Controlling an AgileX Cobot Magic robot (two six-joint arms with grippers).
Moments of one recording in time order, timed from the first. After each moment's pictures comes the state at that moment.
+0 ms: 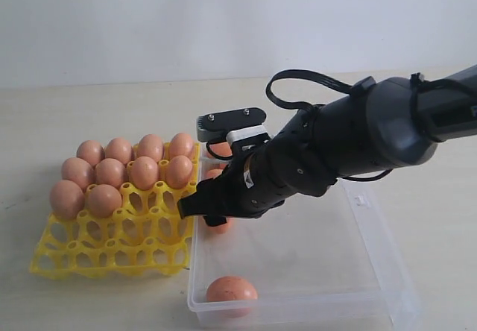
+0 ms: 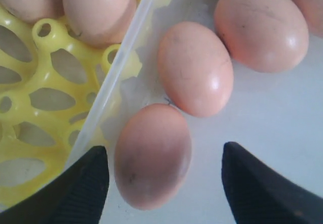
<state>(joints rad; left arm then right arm) 0.04 0.01 0.00 0.10 0.39 0.03 0.76 1.93 -1.05 -0.19 0.21 0.54</state>
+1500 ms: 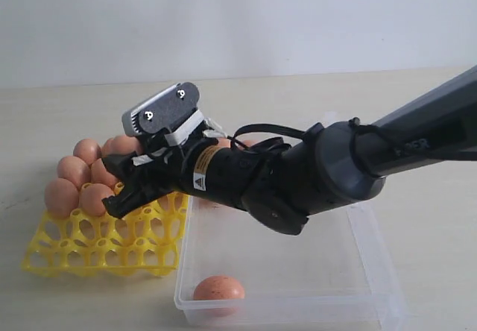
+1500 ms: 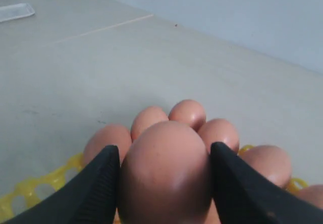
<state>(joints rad) 0.04 0.01 0.00 0.10 0.39 0.03 0.82 2.06 -1.06 -0.27 -0.65 0.22</state>
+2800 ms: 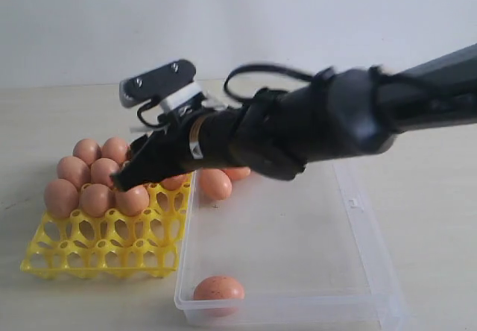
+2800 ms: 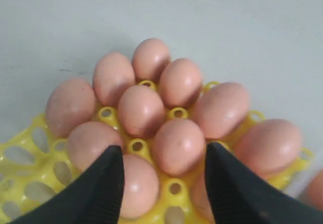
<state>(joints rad) 0.04 0.01 0.00 0.10 0.39 0.03 0.82 1.96 -1.19 -0.39 -0.10 0.43</state>
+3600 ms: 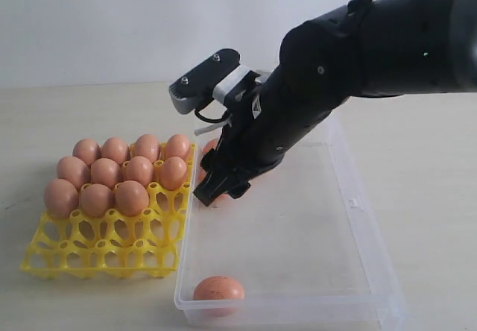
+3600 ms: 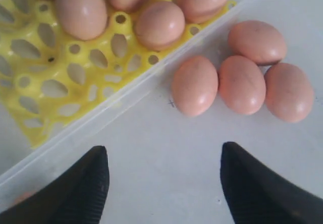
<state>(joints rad) 0.04 0.01 0.00 0.10 0.39 0.03 0.74 1.76 -1.19 0.02 0.56 -0.19</state>
